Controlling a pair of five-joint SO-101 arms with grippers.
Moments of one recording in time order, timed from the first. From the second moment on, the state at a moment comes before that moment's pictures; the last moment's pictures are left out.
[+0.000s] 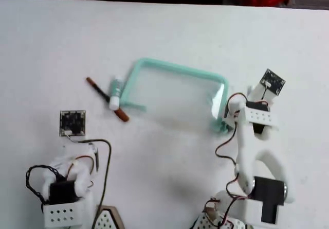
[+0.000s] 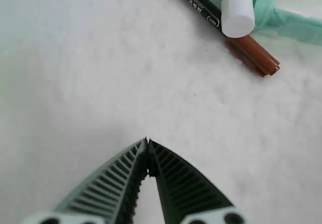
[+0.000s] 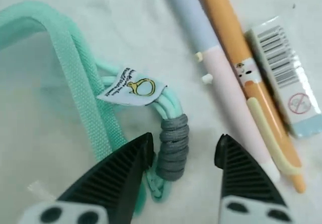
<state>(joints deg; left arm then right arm) -11.6 -104.2 97.2 69.0 -3.2 6.0 -7.4 44.4 44.2 -24.7</state>
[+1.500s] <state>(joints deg) -11.6 -104.2 97.2 69.0 -3.2 7.1 3.2 36.0 47.7 -24.7</state>
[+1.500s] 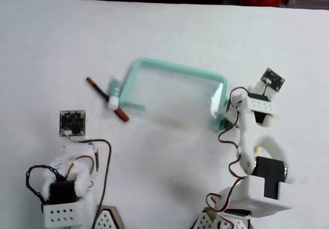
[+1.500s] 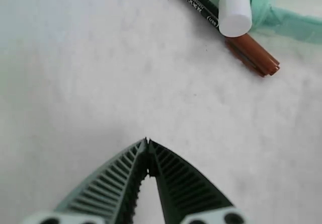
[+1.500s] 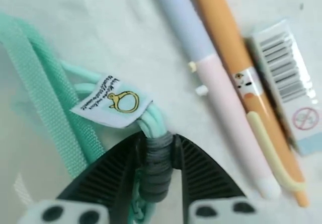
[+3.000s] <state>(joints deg) -14.7 -104.2 96.0 49.5 -8.0 7.2 2.3 36.0 47.8 -24.7</state>
